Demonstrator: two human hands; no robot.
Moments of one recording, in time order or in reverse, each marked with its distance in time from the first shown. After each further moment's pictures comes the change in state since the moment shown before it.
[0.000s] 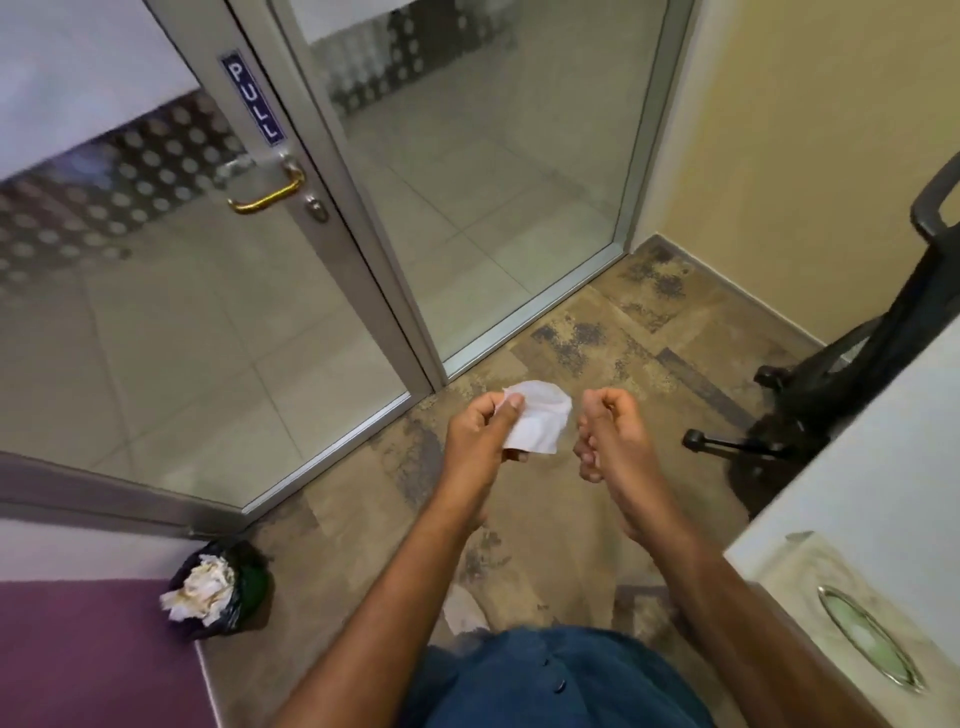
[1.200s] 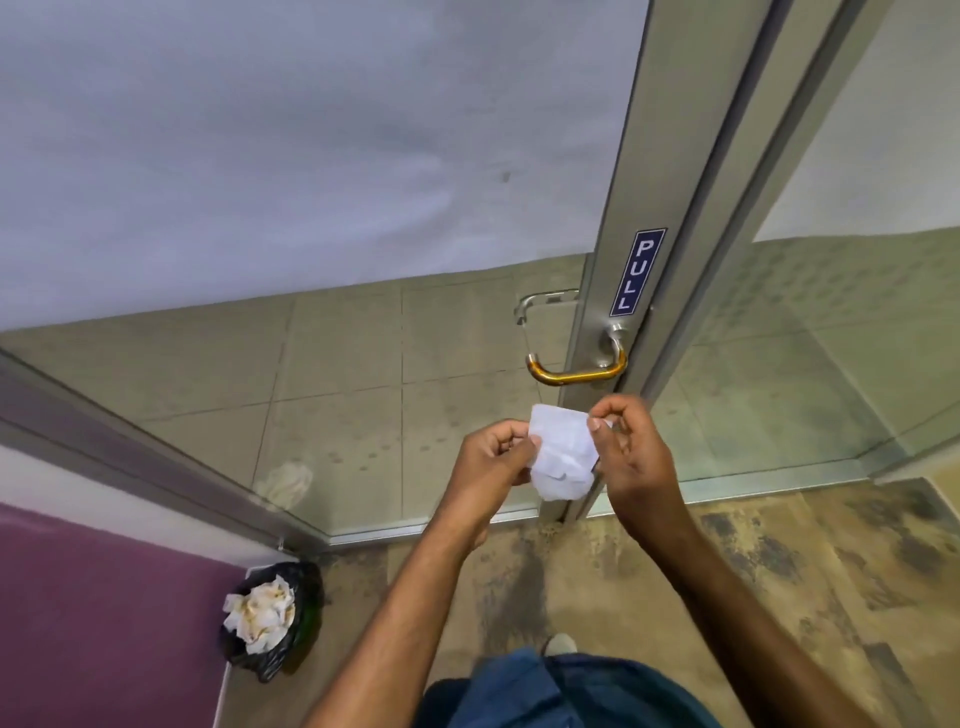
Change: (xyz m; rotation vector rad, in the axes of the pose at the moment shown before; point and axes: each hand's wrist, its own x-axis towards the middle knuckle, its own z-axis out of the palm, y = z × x) left_hand 0.271 0.164 -0.354 -0.057 0.376 0.067; right_hand 0.321 -0.070 0.423 -0.388 -0.488 -0.434
